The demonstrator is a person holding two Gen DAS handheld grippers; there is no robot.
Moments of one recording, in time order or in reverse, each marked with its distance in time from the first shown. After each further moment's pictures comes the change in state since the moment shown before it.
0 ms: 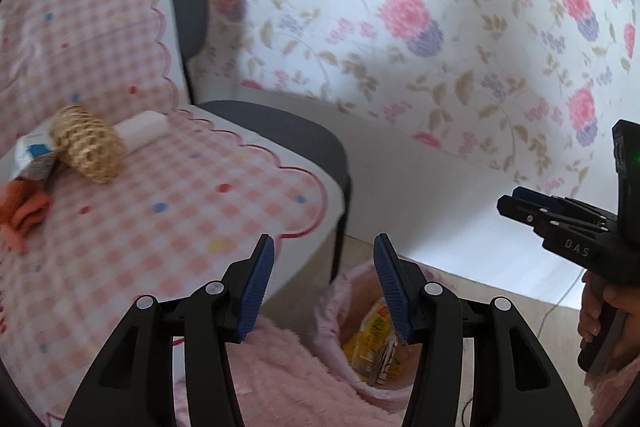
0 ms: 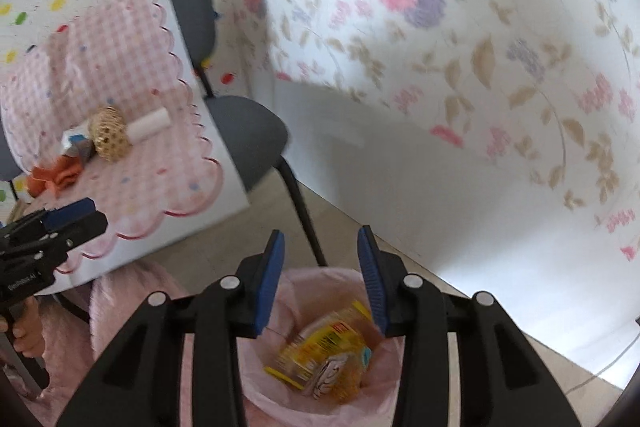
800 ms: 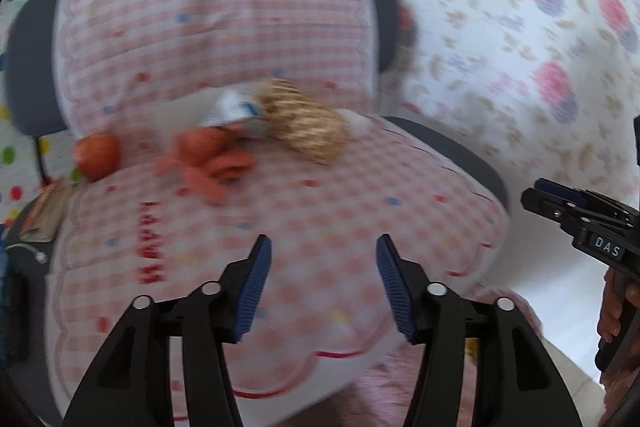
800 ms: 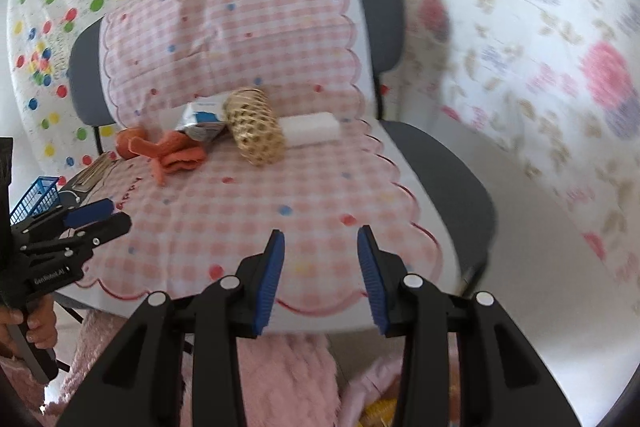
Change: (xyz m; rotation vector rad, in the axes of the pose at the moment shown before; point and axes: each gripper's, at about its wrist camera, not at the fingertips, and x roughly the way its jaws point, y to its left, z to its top) left arm -0.089 0.146 -0.028 -0.260 -0.062 0.379; right arm 0.048 0.176 0.056 -0.299 -0.001 0.342
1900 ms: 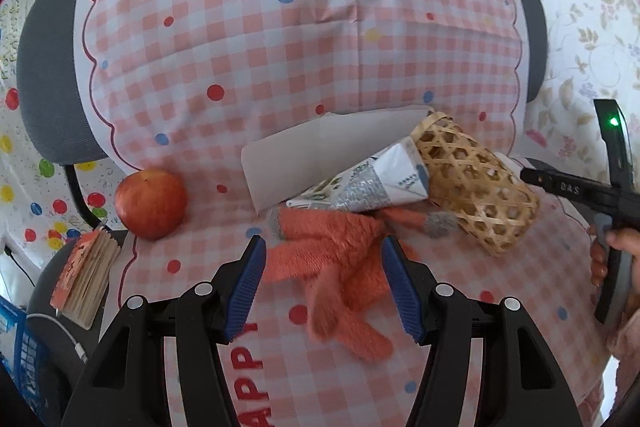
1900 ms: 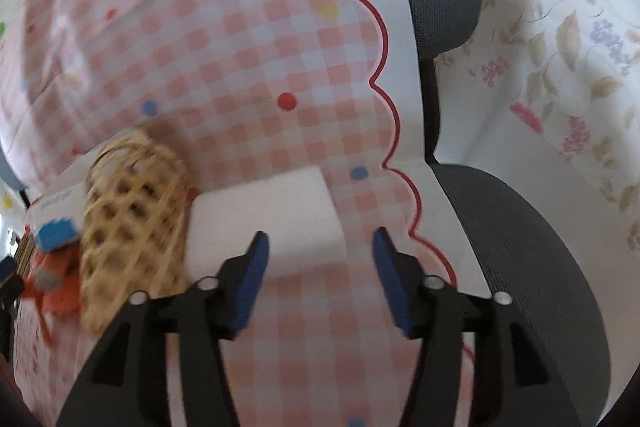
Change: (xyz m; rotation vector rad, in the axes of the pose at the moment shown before) left arm 0.112 0.092 0.085 -0.077 0.038 0.287; right arm 0.269 -0.044 0.128 0.082 0.132 0.054
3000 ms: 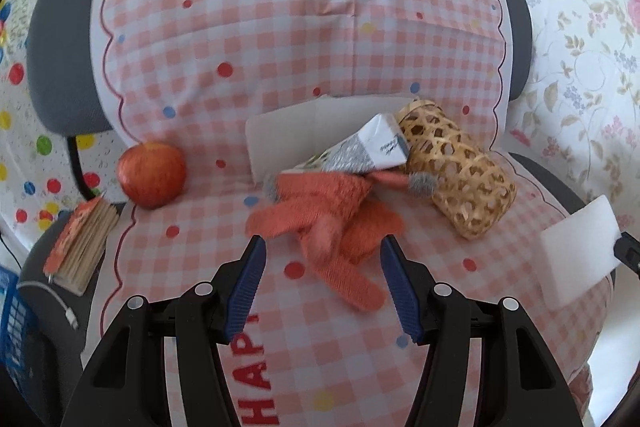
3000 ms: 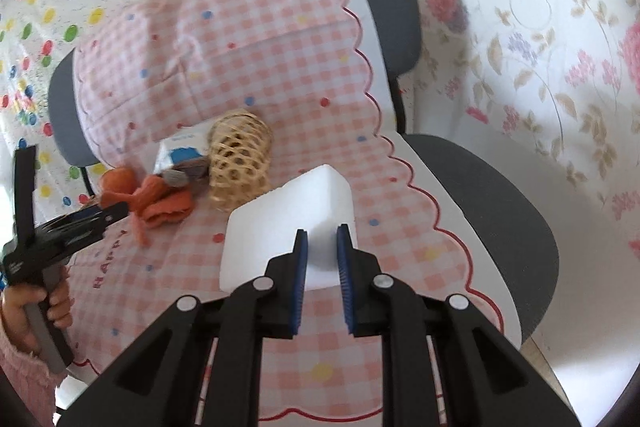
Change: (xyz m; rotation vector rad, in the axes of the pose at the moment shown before) left arm -0.024 0.005 -0.023 -0.033 -0.006 -0.058; right arm -0.178 0.040 -0.117 0.006 -0.164 0.012
